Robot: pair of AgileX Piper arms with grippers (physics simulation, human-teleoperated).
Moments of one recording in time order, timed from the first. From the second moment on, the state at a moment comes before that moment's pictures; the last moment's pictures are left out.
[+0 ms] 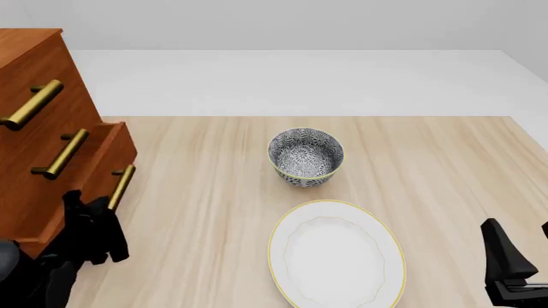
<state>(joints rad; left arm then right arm) 0.10 1.83 -0.21 -1.18 1.49 0.00 0.00 -0.01 0.00 0.00</state>
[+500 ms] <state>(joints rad) 0.04 1.81 -0.20 -1.17 1.48 0.00 0.00 -0.01 0.00 0.00</state>
